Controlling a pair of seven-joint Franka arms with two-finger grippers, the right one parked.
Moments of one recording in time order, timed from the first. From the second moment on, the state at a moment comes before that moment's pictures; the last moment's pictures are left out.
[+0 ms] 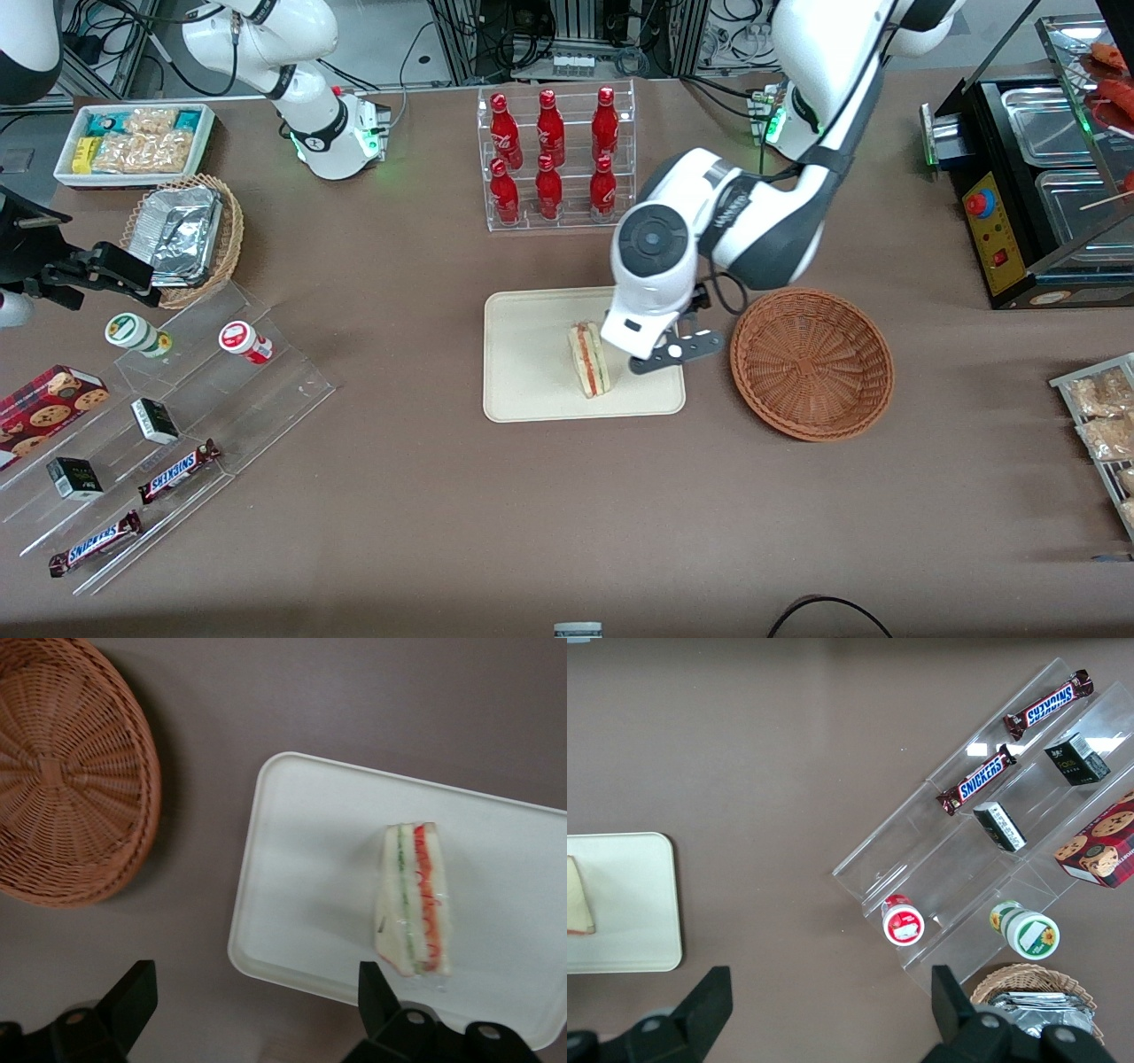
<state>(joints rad) -0.52 0.50 -0.12 -1.40 0.07 1.70 -0.89</state>
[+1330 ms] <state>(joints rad) 0.07 0.05 -0.19 -1.61 0.05 1.35 -0.01</state>
